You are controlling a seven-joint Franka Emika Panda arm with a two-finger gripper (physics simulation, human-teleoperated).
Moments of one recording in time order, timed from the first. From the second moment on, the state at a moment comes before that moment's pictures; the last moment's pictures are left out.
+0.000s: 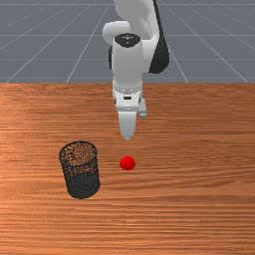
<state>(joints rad) 0.00 0.39 0.00 -1.96 0.00 2.36 -0.79</state>
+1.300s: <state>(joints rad) 0.00 0.65 0.00 -1.84 -0.01 2.38 -0.78</state>
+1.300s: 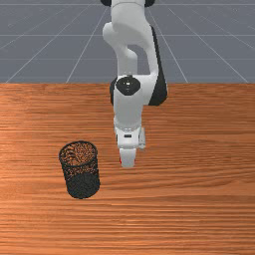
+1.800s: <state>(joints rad) 0.00 0.74 0.00 -1.81 -0.01 2.46 -0.78</state>
